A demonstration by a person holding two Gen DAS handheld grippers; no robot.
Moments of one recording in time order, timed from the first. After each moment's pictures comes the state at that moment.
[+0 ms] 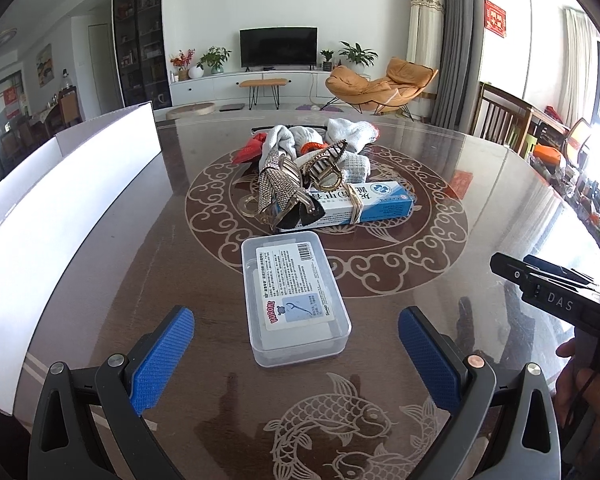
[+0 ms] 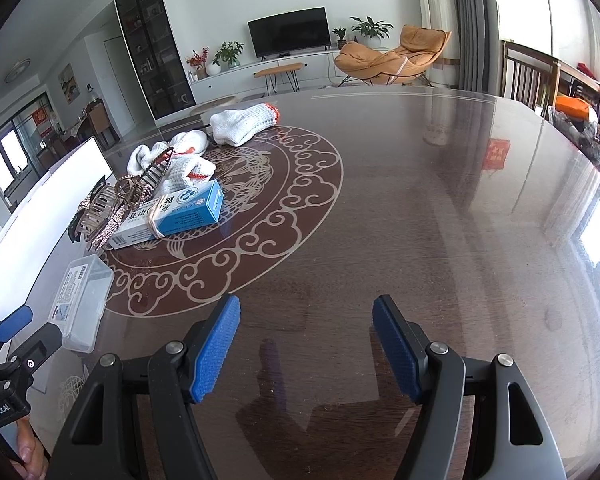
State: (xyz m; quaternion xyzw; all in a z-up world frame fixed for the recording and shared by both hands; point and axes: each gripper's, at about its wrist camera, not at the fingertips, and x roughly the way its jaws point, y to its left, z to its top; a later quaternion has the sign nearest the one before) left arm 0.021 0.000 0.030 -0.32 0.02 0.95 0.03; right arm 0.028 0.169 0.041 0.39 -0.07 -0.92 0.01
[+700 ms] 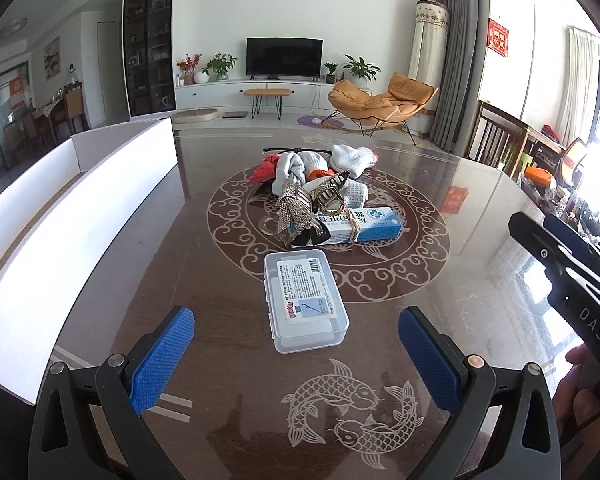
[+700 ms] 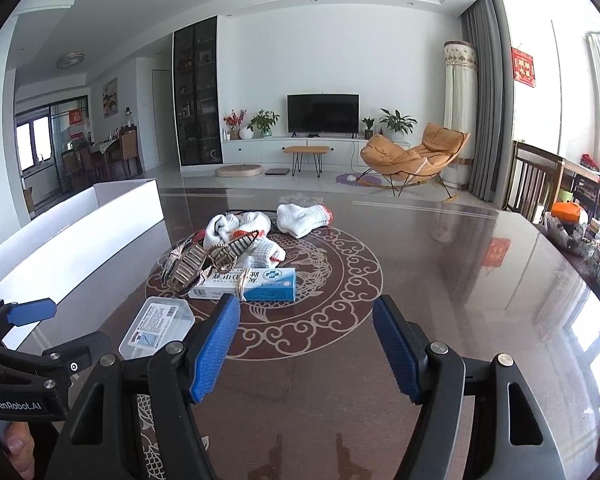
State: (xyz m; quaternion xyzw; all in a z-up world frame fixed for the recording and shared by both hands) left arm 0.055 -0.024 0.063 -0.31 -0.01 0.95 0.03; right arm 0.104 0.106 0.130 0.21 0.00 -0.98 0.03
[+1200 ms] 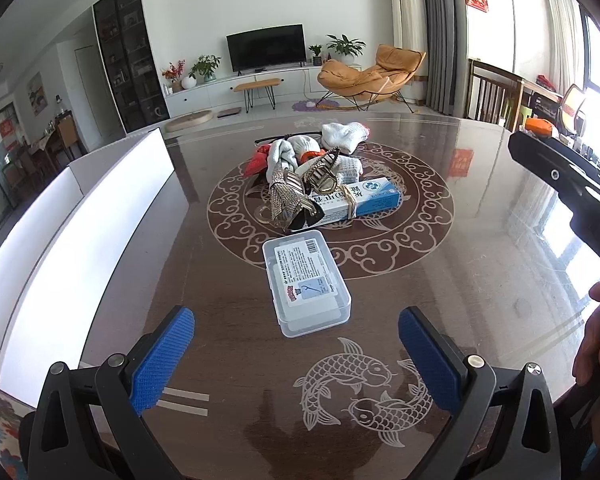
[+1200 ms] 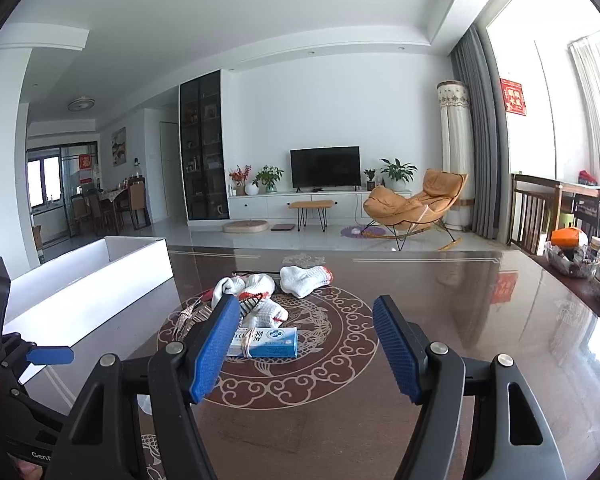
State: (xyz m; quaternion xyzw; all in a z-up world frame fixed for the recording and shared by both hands) left arm 0.059 -0.004 0.061 -0.35 0.07 0.94 0.02; right arm 0.112 0.120 0.145 0.17 0.00 -0.98 0.06
